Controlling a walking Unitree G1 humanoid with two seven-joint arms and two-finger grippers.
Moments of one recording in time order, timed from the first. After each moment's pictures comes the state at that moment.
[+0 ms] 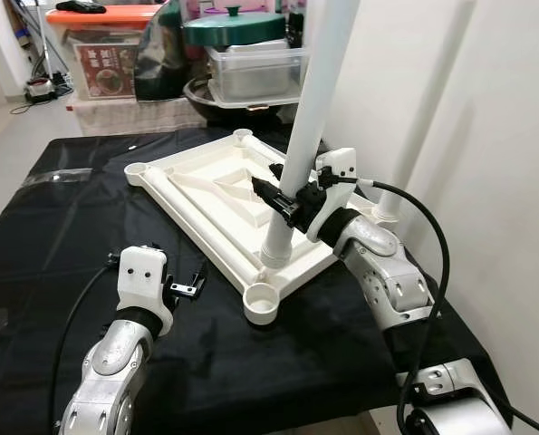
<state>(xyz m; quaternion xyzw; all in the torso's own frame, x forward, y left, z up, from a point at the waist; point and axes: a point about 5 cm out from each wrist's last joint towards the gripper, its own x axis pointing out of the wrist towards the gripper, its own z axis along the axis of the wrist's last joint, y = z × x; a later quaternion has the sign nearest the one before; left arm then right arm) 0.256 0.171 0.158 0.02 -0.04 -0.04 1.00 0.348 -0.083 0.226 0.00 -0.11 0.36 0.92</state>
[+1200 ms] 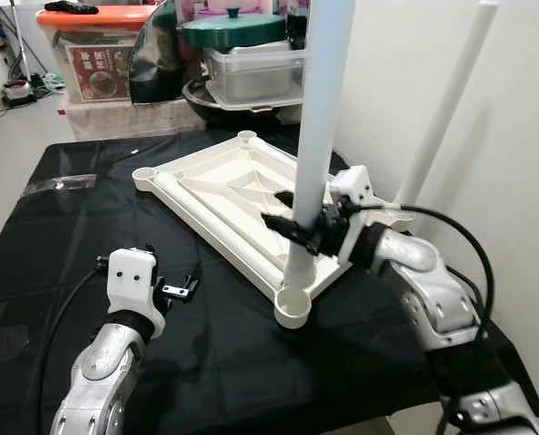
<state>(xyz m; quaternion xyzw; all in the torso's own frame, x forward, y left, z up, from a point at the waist) 0.252 0.174 0.157 0.01 -0.04 -0.05 1.00 0.313 -0.109 0.210 -0.10 -0.08 0.48 0.87</state>
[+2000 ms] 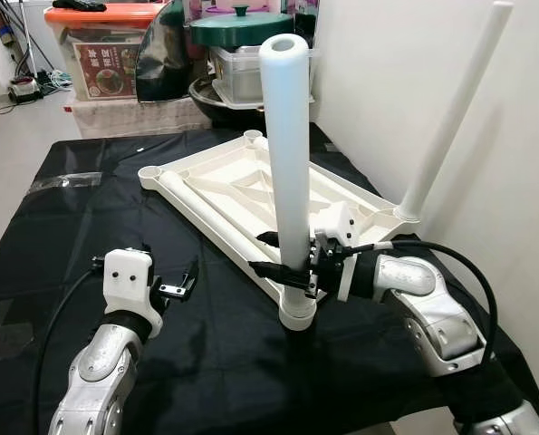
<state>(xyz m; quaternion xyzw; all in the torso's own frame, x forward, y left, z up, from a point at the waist) 0.251 0.175 0.158 0.01 -0.05 -0.05 1.00 0.293 -0.104 0.201 -0.15 -0.08 0.56 0.81</state>
